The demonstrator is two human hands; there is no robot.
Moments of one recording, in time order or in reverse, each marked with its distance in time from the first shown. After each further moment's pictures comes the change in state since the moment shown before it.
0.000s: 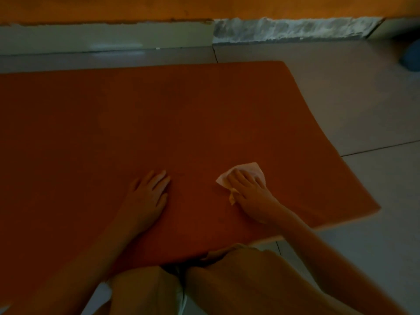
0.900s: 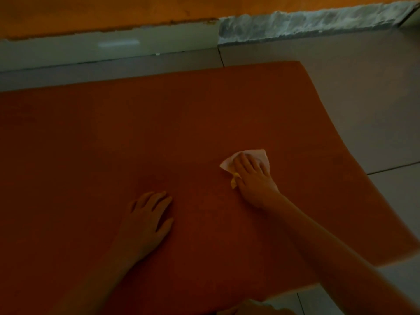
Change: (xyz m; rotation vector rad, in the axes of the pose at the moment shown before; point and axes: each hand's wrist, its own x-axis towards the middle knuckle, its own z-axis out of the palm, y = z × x) left_hand 0.031 -0.009 -0.009 -0.018 -0.013 0.005; right_hand 0.108 0.034 -0.028 0.035 0.105 0.115
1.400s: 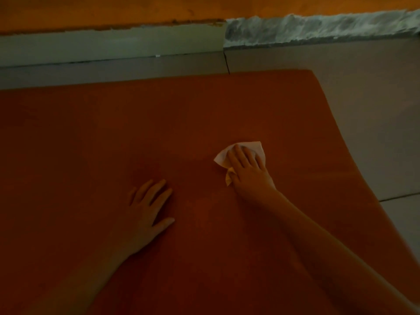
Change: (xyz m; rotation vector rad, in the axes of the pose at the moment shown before) left_hand 0.065 -0.016 -0.015 0.047 -0.004 0.045; right_hand 0.068 0.013 -0.024 -0.078 0.058 -0.068
